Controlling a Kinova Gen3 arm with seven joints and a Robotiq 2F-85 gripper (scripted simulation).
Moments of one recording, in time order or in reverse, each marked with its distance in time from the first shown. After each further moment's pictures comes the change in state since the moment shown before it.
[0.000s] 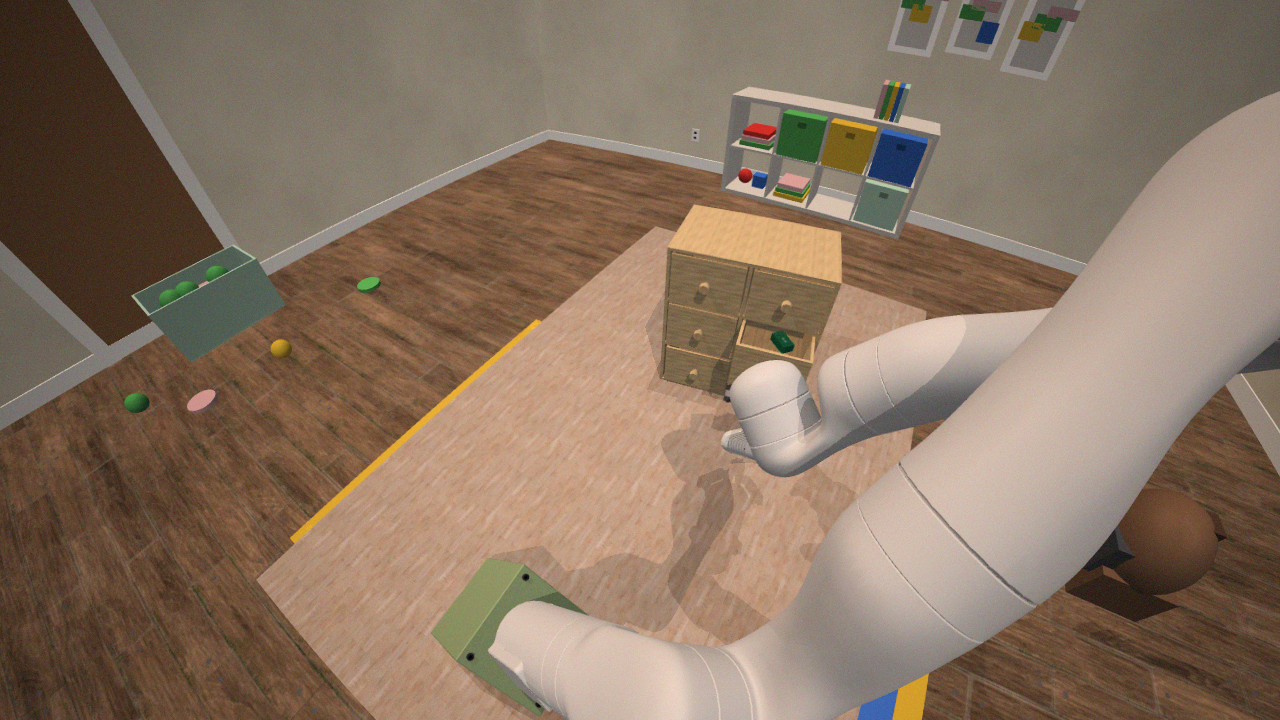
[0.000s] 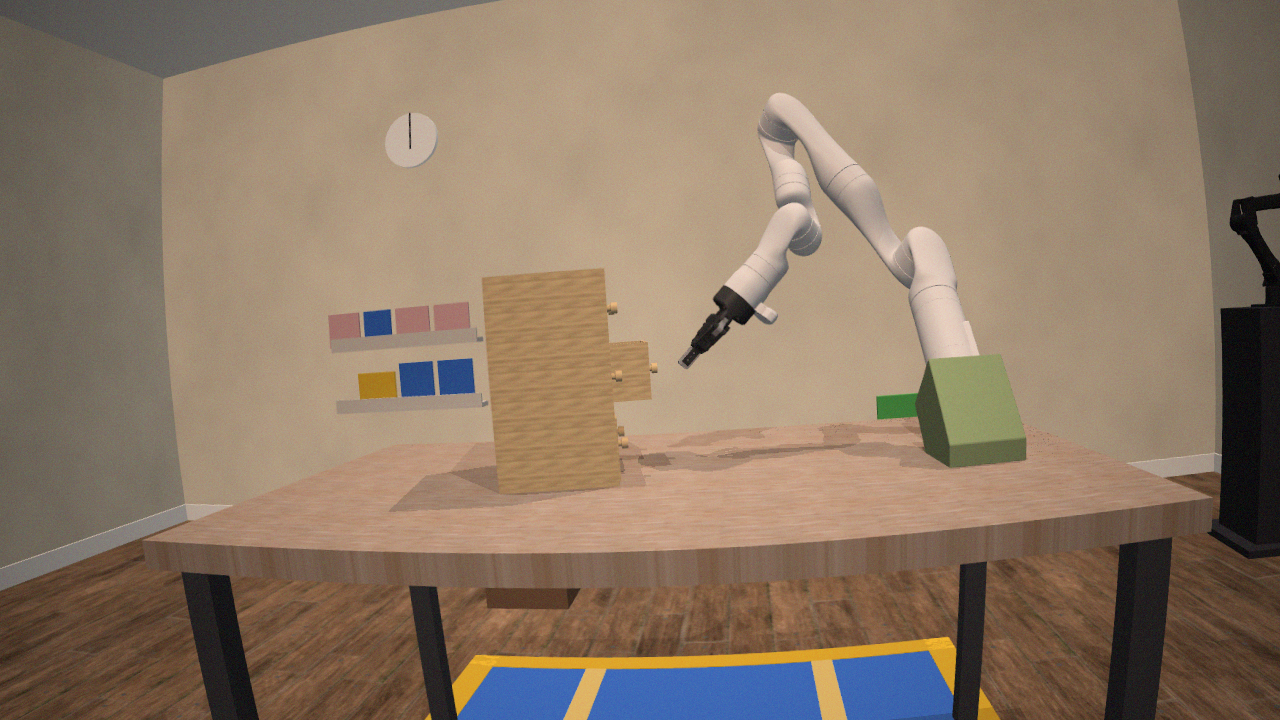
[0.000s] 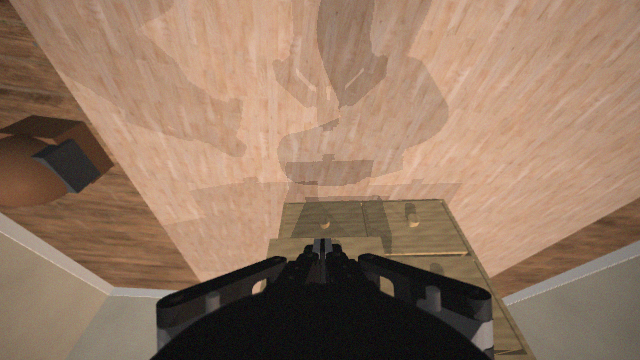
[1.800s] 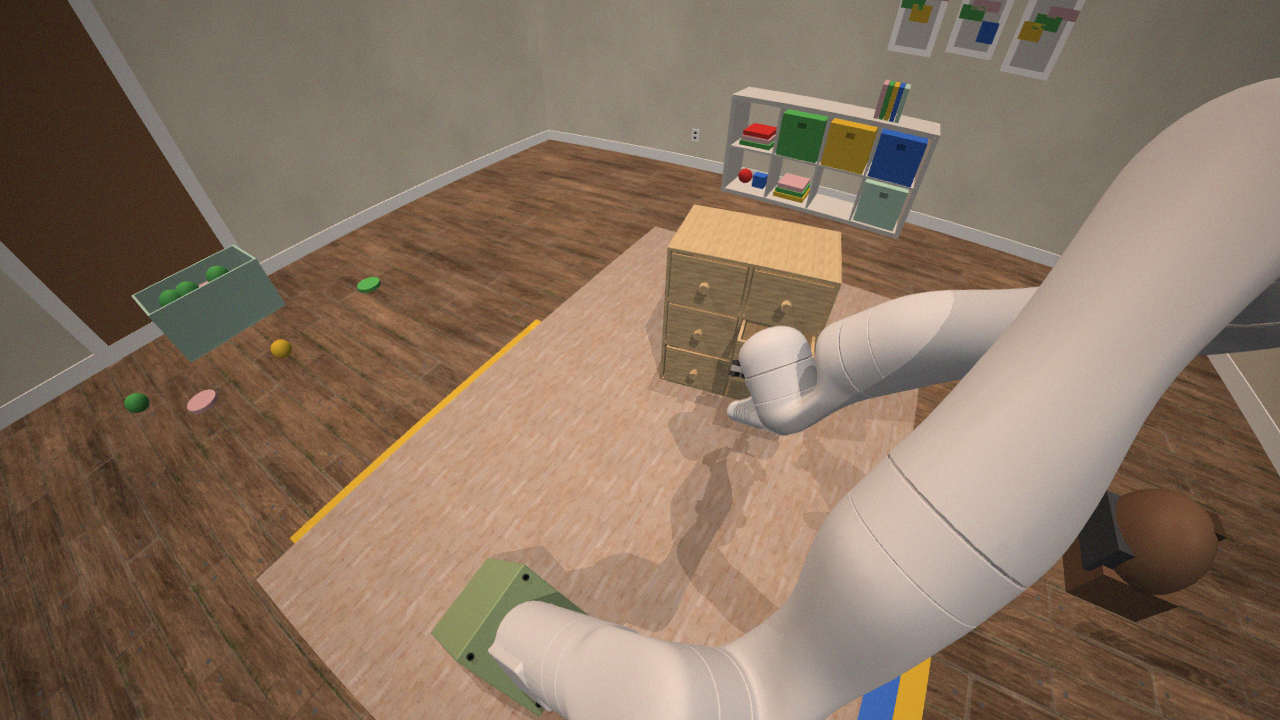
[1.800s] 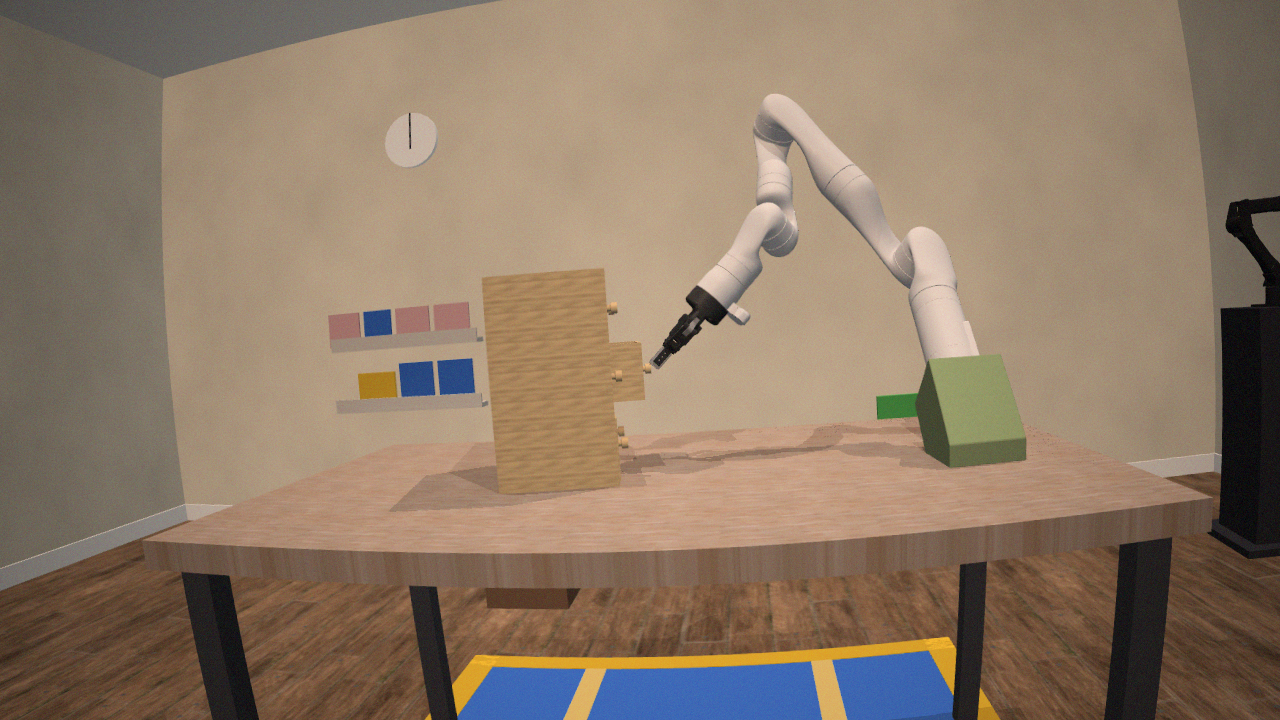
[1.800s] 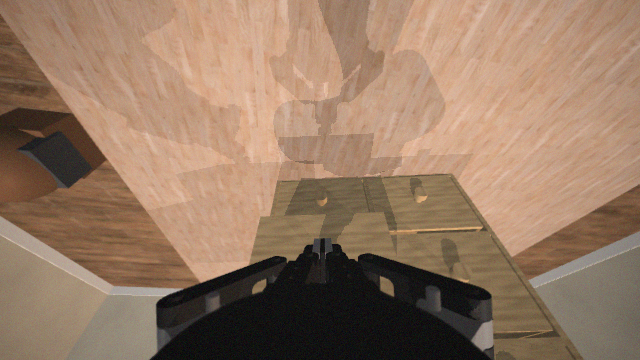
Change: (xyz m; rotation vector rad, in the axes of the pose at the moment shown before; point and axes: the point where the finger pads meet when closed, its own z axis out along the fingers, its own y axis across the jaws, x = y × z) arm -0.039 0.002 0.034 -0.001 -0.012 0.016
